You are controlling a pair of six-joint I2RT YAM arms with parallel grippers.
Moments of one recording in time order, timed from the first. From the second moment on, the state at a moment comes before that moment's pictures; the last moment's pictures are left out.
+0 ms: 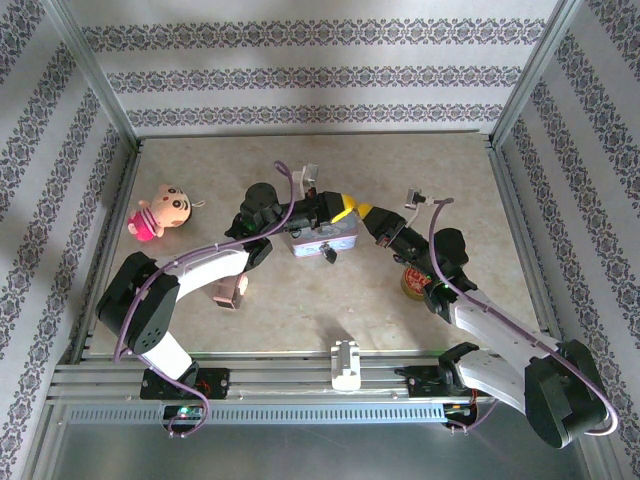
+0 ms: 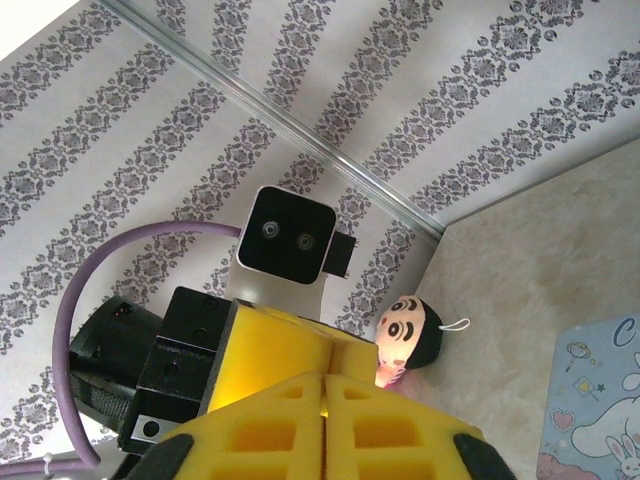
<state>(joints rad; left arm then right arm) -0.59 1.61 0.97 0.77 0.71 -1.34 0.43 1.03 0.44 0.76 -0.41 1.04</state>
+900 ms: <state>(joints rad) -0.50 1.47 1.38 -0.39 1.02 -0.42 0.49 1.00 0.56 0.65 -0.72 0.92</state>
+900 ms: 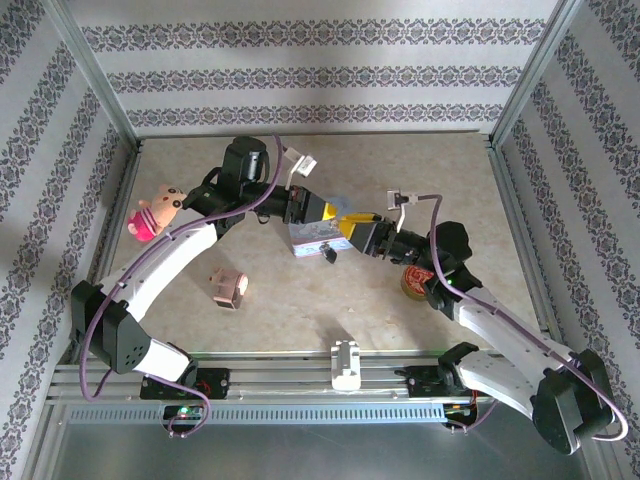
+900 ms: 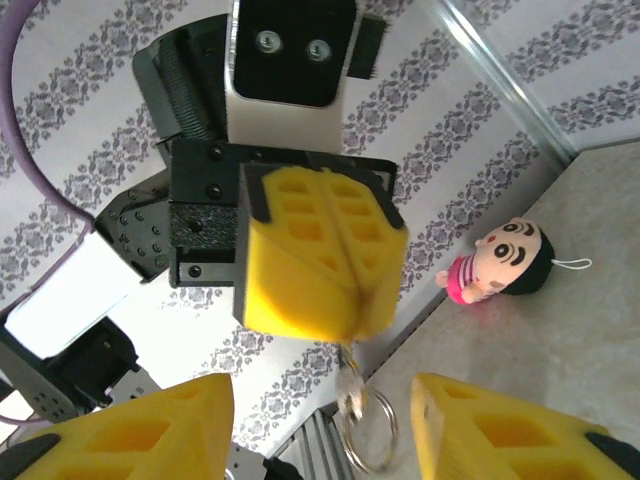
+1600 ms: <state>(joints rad) -0.50 1.45 1.36 -0.34 1.03 -0.47 0.53 1.06 0.59 0.66 -0.74 0.90</state>
